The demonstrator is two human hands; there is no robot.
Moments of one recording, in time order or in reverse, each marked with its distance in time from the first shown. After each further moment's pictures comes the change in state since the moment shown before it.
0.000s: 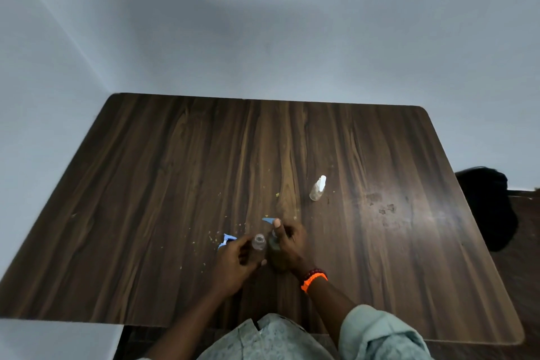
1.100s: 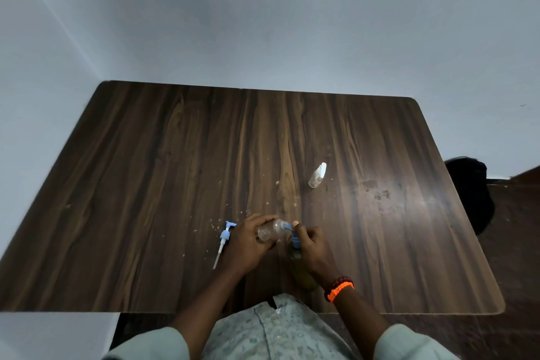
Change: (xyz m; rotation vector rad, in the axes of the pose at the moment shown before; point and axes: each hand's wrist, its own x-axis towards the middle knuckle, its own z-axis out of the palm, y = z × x) left_hand 0.010 0.018 0.005 0.052 -0.011 0.211; right_hand -0.042 0.012 -0.021 -0.106 0.043 0.187
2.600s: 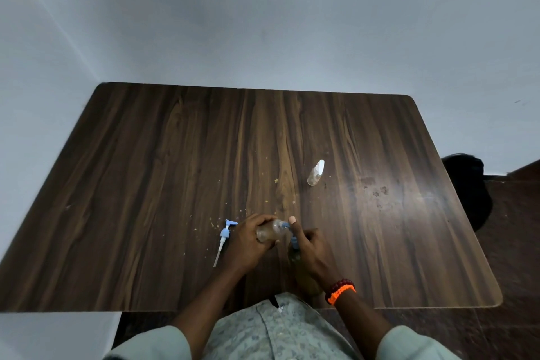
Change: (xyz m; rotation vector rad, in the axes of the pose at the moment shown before) left_hand -0.003 -0.003 0.003 0.013 -0.025 0.023; right_hand -0.012 0.002 0.000 -0.058 0.014 -0.028
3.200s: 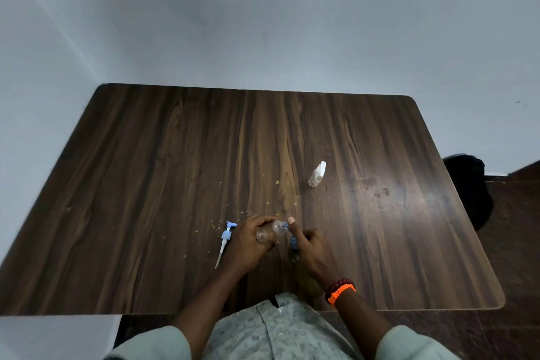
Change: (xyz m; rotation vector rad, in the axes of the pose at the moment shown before) left_hand 0.005 -0.004 -0.004 0.027 -0.001 0.001; right_hand 0.000 -0.009 0.000 -0.015 -0.041 0.008
